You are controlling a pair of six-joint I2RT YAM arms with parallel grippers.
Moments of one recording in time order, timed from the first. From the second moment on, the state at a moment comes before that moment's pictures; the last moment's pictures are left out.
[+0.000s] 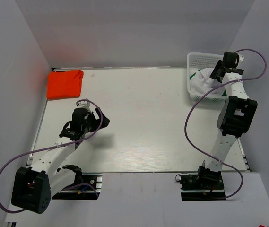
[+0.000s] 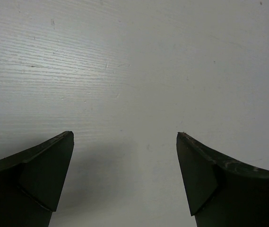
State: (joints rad) left arm -0.28 1.01 0.50 -0.10 0.07 -0.57; right arm -0.19 2.02 1.77 -0.49 0.32 0.25
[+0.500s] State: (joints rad) left arm -0.28 1.06 0.55 -0.10 0.06 -0.57; right arm -0.25 2.14 1.82 -0.51 0.23 0.26
